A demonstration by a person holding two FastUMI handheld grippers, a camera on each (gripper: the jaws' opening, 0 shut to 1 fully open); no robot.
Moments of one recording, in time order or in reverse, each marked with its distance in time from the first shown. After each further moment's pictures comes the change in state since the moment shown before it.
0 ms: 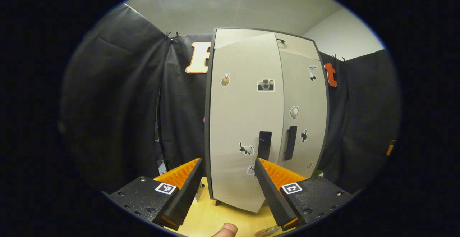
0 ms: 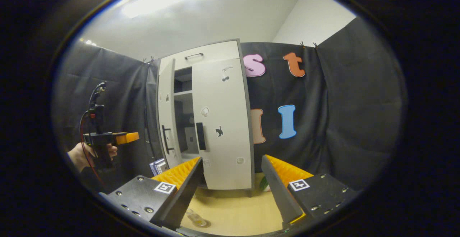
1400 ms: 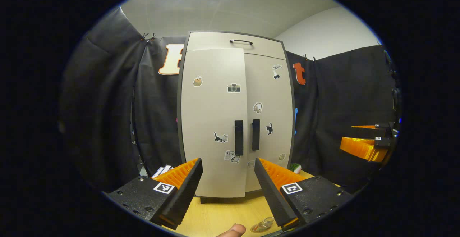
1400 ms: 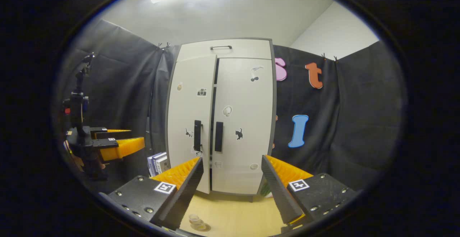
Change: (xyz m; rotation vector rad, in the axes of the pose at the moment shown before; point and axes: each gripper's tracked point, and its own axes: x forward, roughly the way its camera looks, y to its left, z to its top) left arm -0.031 -0.045 -0.025 0.029 -0.008 -0.259; right arm 0.043 0.082 -0.016 -0.158 0.040 -0.004
